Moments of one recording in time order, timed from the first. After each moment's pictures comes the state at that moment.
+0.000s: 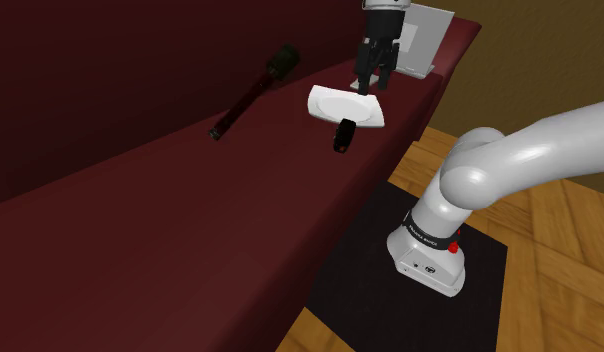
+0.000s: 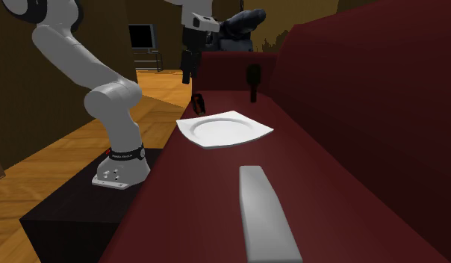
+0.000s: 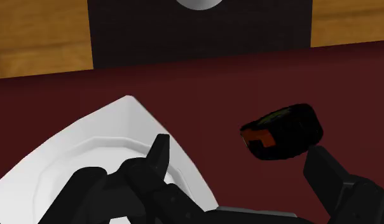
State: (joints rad) arm 0.00 -0.75 -0.04 -2.40 0.05 1.45 0.06
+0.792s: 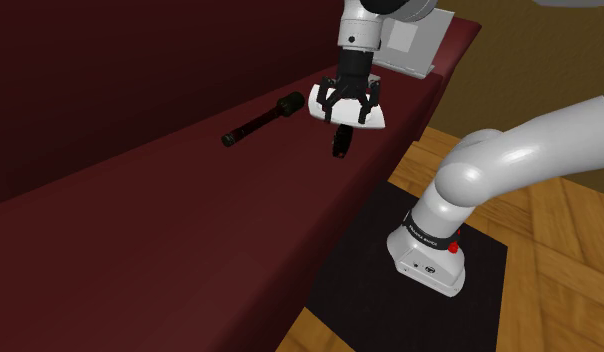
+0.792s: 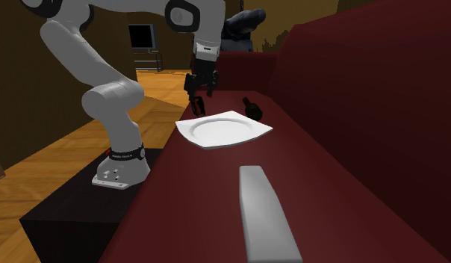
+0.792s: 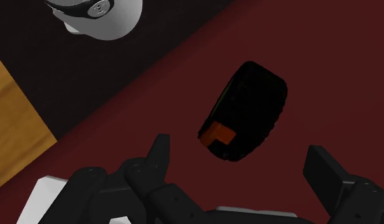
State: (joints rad) arm -0.10 -0.68 0.12 -2.55 0.24 1.68 0.58
